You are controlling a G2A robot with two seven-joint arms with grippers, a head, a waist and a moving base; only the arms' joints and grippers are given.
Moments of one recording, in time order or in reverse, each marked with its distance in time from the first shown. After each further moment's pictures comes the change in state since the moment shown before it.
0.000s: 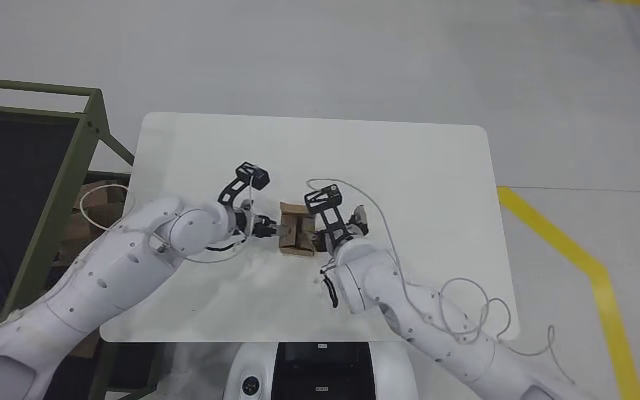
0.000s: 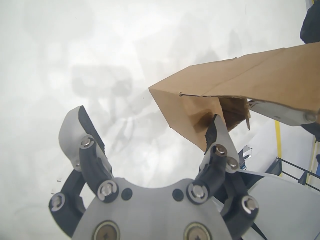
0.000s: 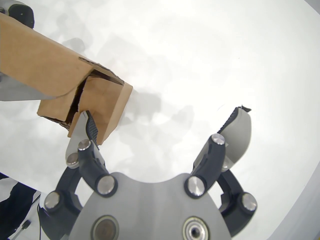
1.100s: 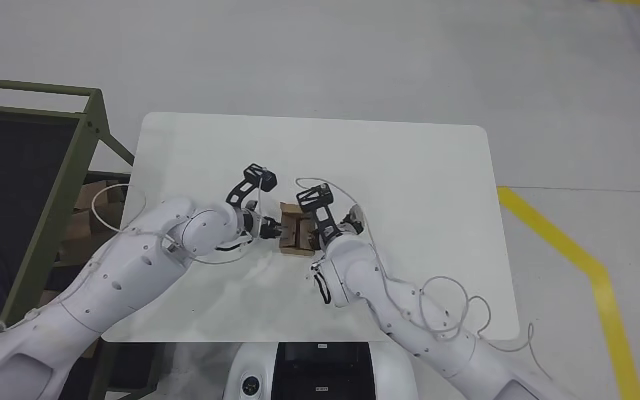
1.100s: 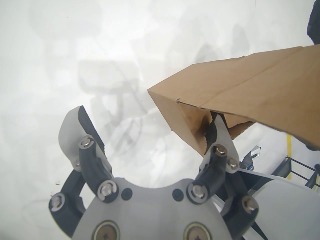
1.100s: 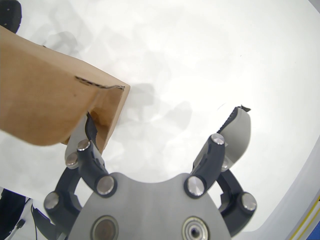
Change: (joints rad) left arm 0.018 -0.055 -0.029 -0.001 0.090 0.011 -0.059; right arm -0.006 -0.095 0.028 0.082 -0.122 -0.039 0.088
